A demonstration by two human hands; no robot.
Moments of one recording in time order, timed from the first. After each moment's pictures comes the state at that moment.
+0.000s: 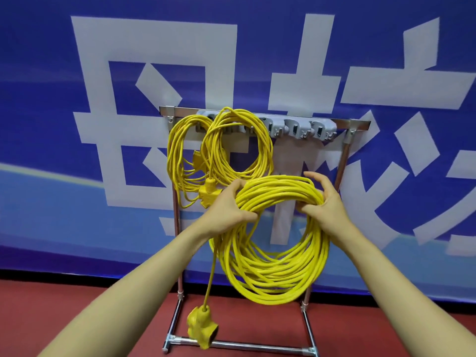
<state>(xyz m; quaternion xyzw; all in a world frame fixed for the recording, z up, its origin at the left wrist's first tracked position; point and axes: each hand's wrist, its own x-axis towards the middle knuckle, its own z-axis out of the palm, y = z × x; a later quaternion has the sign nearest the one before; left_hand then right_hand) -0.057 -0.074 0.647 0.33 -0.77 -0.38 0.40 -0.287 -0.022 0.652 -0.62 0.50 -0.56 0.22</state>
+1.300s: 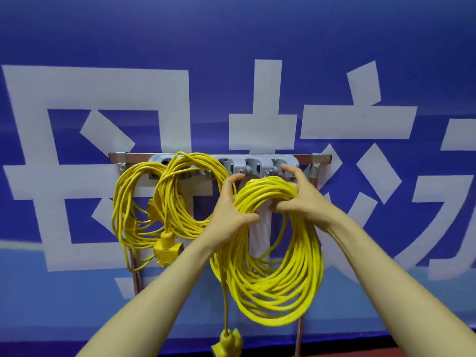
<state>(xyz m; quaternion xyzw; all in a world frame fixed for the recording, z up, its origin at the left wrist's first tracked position) -0.164 -0.139 0.702 0.21 -0.73 -0.41 0.50 -0.347 -0.081 0.744 -0.67 0.50 -0.49 0.25</state>
